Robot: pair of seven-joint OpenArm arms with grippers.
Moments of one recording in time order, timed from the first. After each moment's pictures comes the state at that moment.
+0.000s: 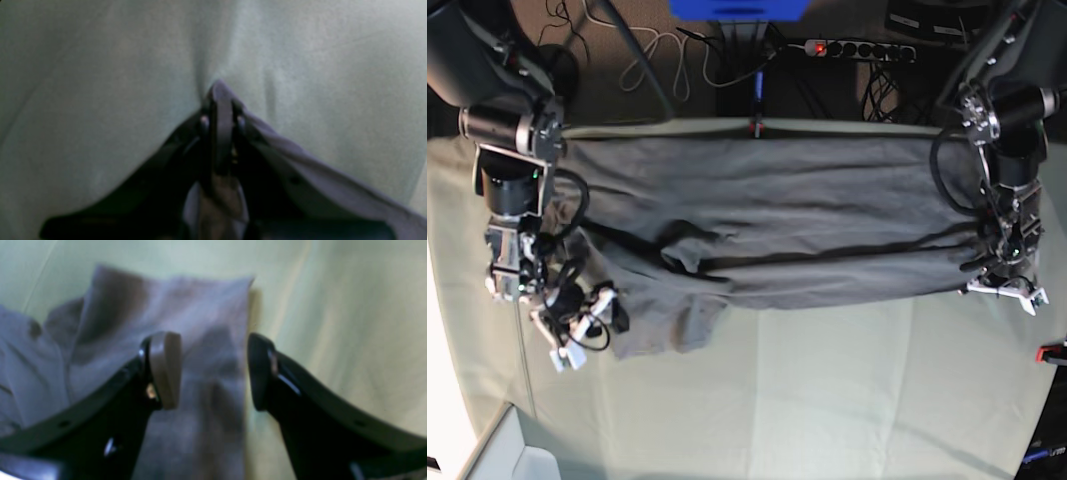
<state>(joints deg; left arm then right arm) -25.6 -17.6 -22.4 27.2 -12.2 -0.1 7.2 28.1 10.1 17.1 34.0 -10.1 39.1 -11.8</state>
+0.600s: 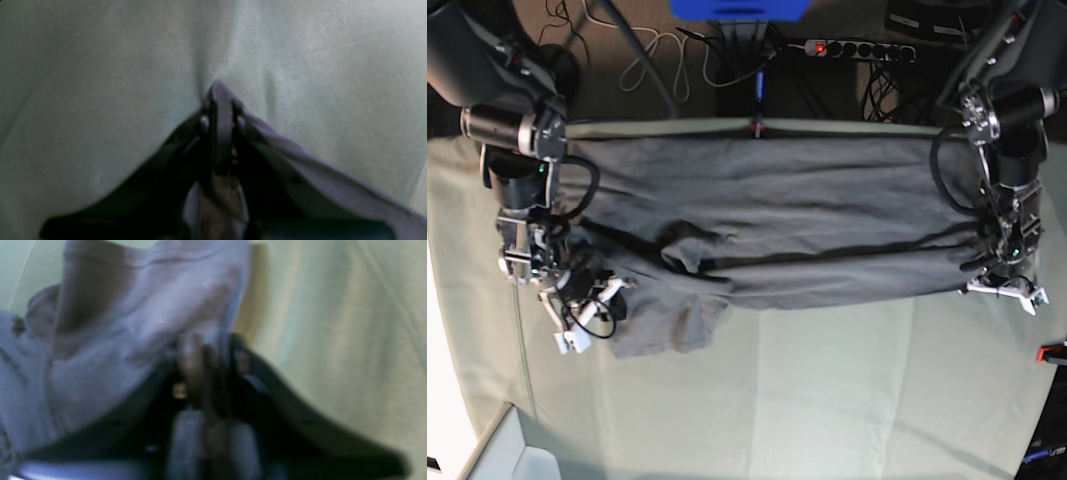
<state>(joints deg) -25.6 -17.6 -22.4 27.2 -12.2 -0.1 7.2 28.3 9.4 17.1 26.6 -9.7 35.1 -6.3</state>
